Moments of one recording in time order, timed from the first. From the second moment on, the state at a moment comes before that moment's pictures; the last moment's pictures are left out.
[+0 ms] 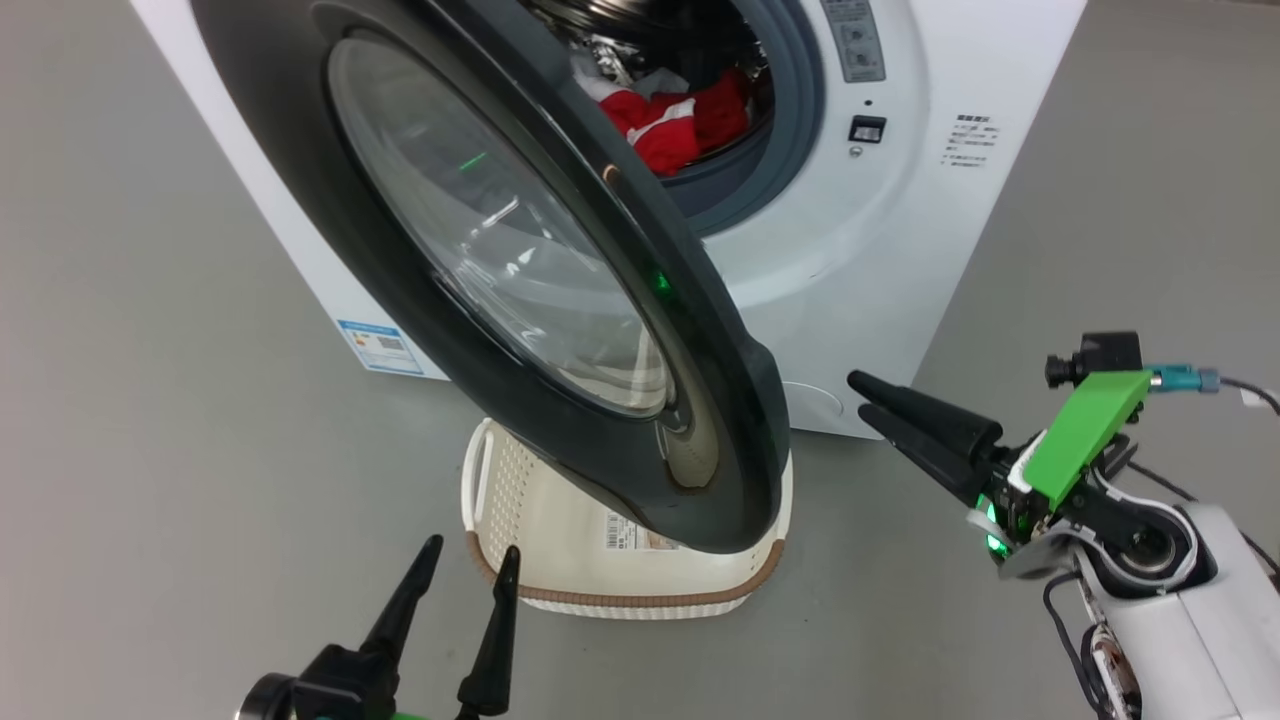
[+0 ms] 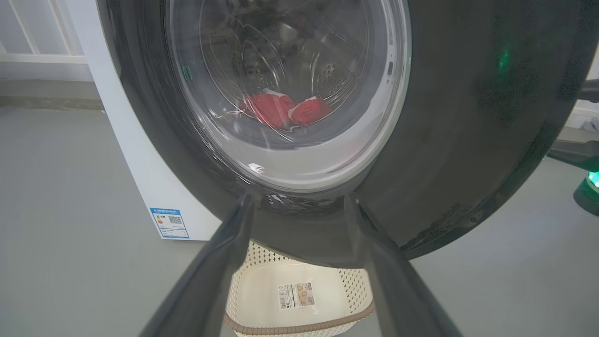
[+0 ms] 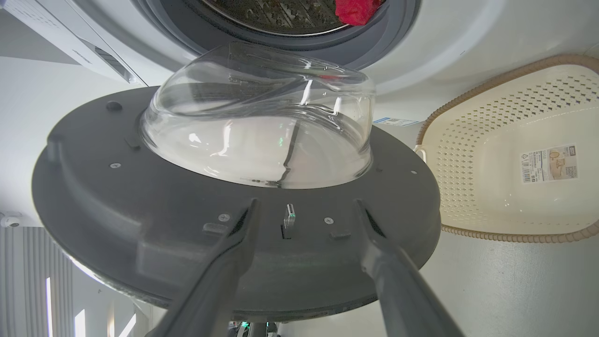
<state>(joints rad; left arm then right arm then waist) -0.06 0.04 -0.22 0.20 -0.21 -0.04 -0.25 -0.44 -0.12 0.05 0.46 1.54 0.13 0.72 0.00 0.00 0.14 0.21</state>
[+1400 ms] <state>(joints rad) 0.00 0.04 -0.14 0.22 -0.21 -0.07 -0.25 -0.02 -0.26 0.21 0.38 1.31 0.13 0.11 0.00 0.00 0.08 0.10</state>
